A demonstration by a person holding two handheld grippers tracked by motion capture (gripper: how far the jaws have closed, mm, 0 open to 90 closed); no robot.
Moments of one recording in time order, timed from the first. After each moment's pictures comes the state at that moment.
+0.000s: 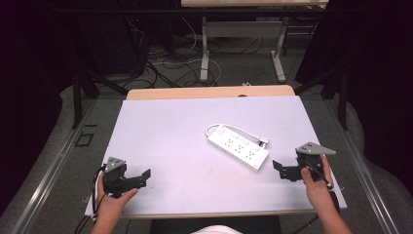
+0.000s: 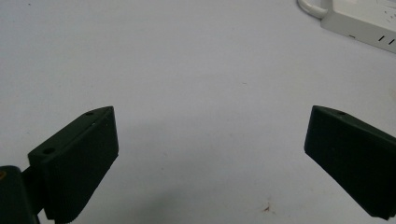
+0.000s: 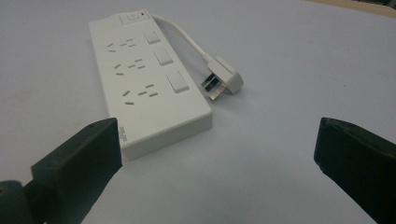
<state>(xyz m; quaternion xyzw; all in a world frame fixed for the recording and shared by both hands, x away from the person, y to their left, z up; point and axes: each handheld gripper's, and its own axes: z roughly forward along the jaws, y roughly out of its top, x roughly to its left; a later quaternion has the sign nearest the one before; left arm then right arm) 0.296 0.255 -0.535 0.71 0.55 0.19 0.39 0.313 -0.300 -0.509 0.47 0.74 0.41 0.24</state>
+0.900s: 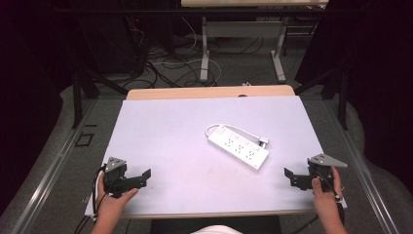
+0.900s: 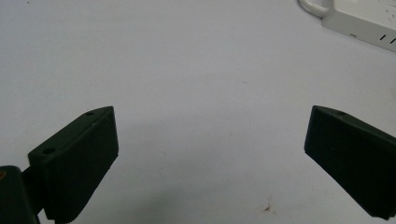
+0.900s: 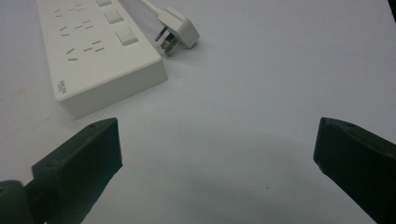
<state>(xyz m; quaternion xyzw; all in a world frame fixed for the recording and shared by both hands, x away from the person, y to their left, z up) 0.297 0.255 -0.535 0.71 0.55 0.19 0.39 0.299 -0.337 -0.545 0.51 0.71 0.40 0.25</state>
